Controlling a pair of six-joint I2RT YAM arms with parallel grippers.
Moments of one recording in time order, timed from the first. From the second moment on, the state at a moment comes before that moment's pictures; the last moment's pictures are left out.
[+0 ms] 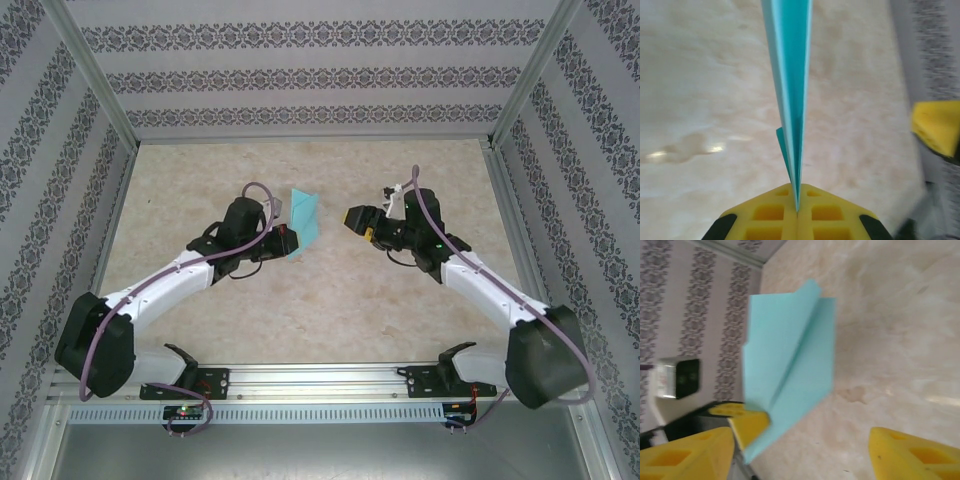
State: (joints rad) left arm -0.57 1.33 0.91 -0.28 0.28 -0.70; right arm 0.38 1.23 0.77 -0.07 -0.52 0.81
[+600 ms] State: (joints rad) left arm -0.82 1.85 1.36 -1.12 -0.67 -0.62; right arm 0.38 1.09 0.74 -0.44 -0.10 0.72
